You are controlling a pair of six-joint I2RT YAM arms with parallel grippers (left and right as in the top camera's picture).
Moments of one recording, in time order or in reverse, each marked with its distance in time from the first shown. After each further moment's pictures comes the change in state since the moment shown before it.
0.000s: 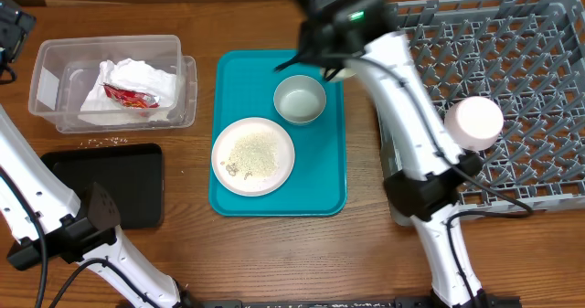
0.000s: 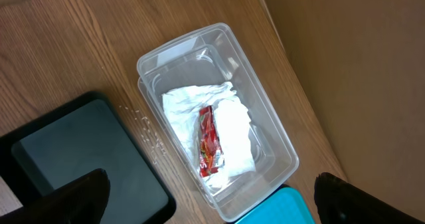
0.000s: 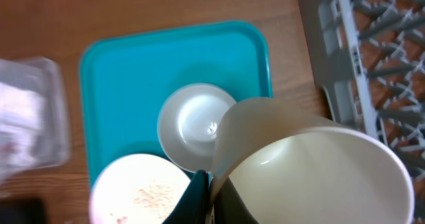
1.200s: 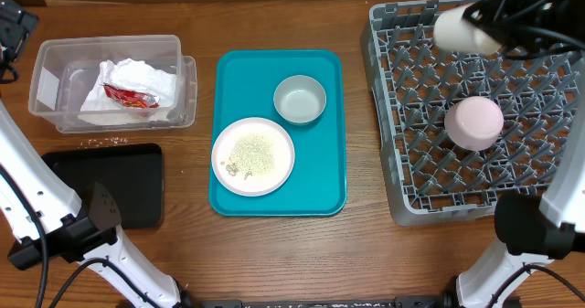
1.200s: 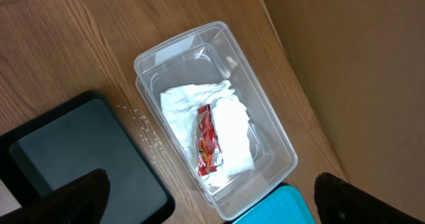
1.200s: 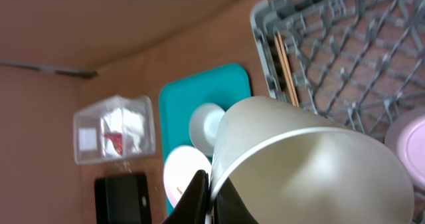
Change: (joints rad) left arm -0.008 0.000 0.000 0.000 0.000 0.000; right arm -0.620 -0.433 -0.318 -0.004 -0.614 -0.304
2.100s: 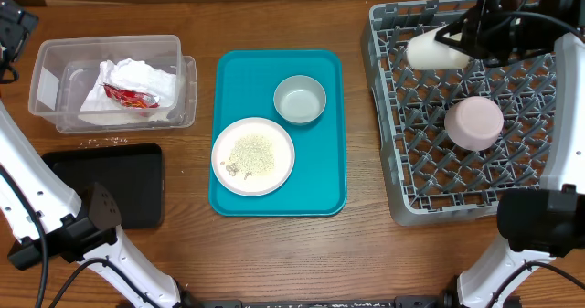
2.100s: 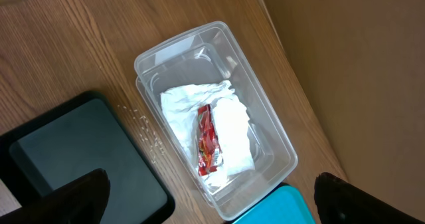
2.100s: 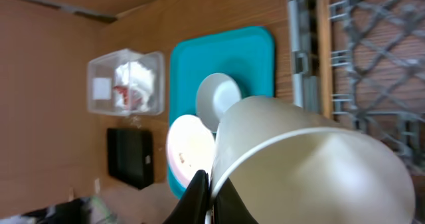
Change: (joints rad) left arm 0.000 0.000 0.000 0.000 0.000 0.000; right arm -0.033 0.015 -0.324 0.162 -0.245 -0.231
